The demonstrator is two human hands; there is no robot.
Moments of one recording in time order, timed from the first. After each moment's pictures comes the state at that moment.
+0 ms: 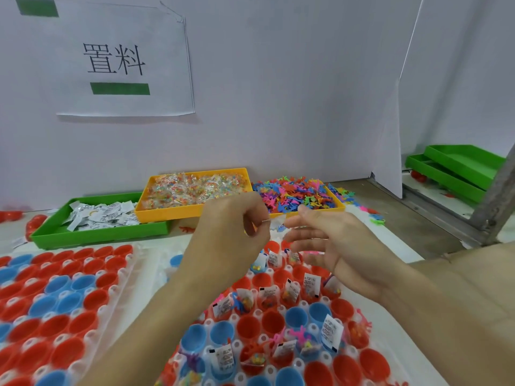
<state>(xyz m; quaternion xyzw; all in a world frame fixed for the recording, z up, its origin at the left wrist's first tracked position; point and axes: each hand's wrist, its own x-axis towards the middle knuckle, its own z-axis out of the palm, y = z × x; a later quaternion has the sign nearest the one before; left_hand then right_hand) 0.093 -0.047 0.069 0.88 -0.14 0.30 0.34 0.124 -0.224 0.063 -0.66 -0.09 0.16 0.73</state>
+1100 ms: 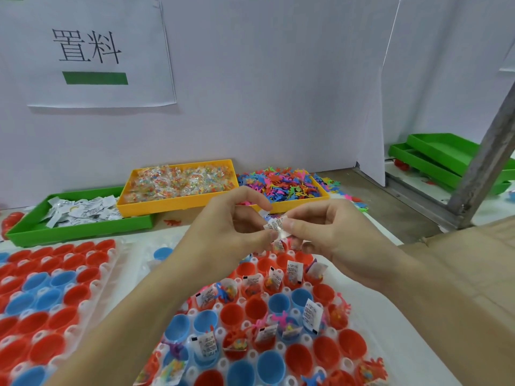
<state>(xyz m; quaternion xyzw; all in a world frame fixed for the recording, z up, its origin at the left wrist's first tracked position) 0.093 -0.054 0.064 0.79 -0.13 0.05 0.59 0.120 -0.245 0.060 -0.72 -0.18 0.09 0.66</state>
